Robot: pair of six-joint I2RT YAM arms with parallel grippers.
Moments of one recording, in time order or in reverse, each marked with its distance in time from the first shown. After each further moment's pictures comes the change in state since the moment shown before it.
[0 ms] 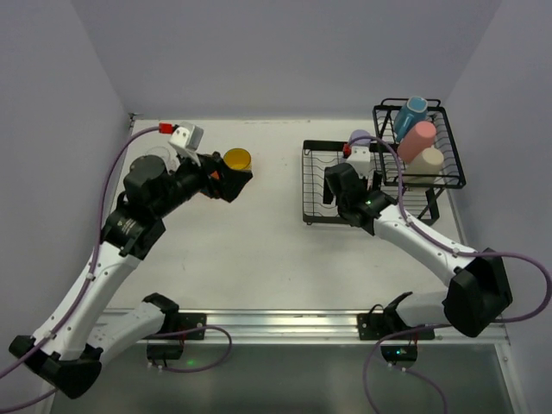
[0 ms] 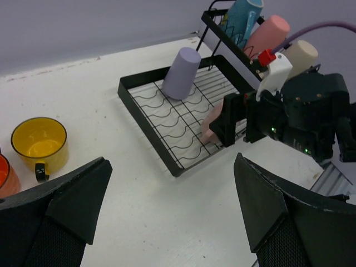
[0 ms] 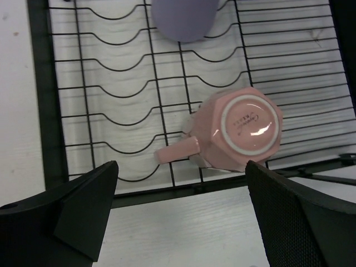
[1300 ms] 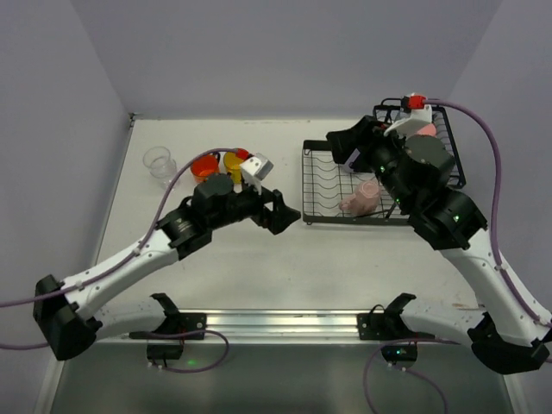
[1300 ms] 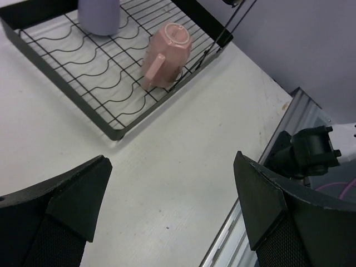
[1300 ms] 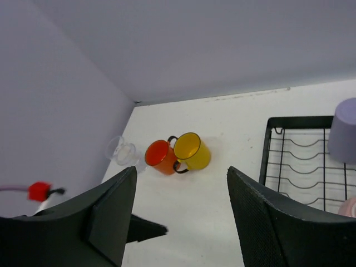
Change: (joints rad) left arm -0.348 0.087 -0.198 0.149 -0.075 -0.012; right arm 0.079 -0.235 0.499 -0.088 -0.288 0.124
